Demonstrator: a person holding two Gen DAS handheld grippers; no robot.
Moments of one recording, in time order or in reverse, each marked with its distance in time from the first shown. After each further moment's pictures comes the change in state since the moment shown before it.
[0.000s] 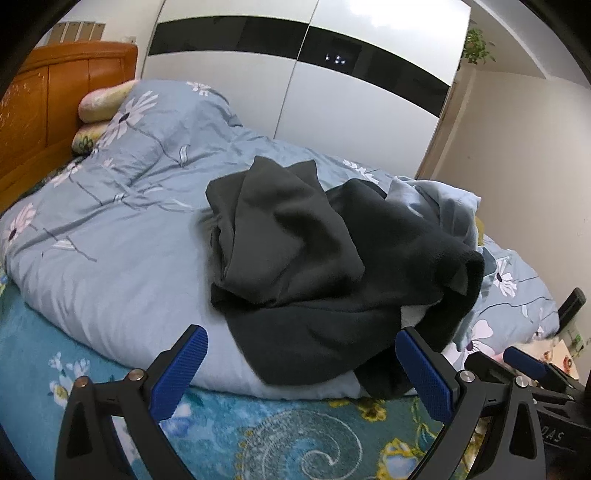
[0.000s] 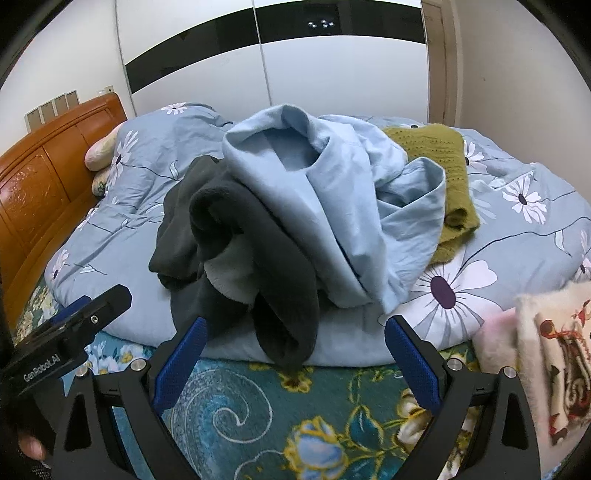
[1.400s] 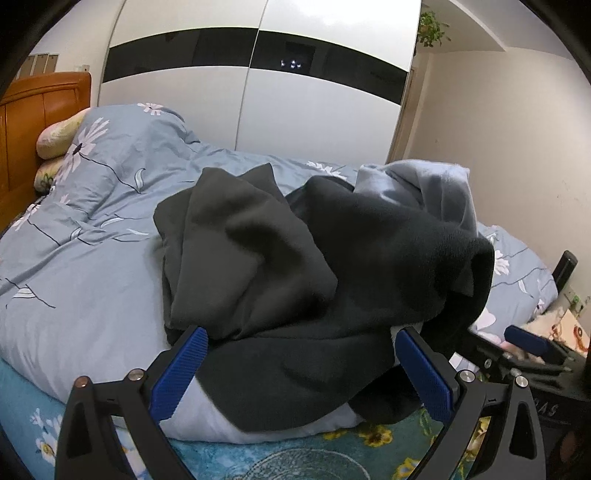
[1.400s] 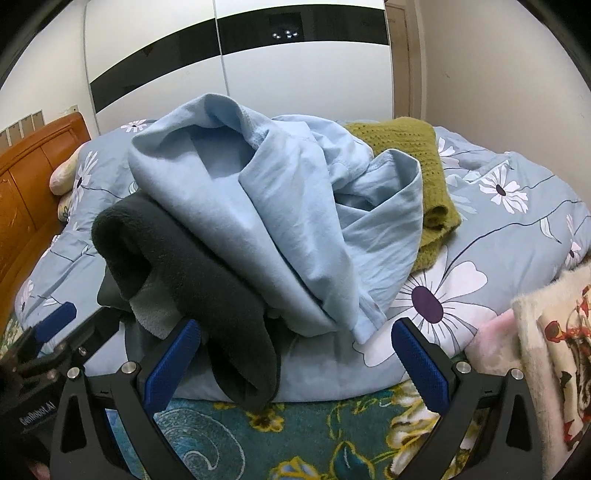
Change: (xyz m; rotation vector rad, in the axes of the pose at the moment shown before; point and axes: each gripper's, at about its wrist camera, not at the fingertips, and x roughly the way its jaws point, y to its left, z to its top) left arm 0.067 -0.023 0.008 0.172 -0.050 -0.099; right arm 0.039 -0.020 0.021 0.104 -0.117 -0.086
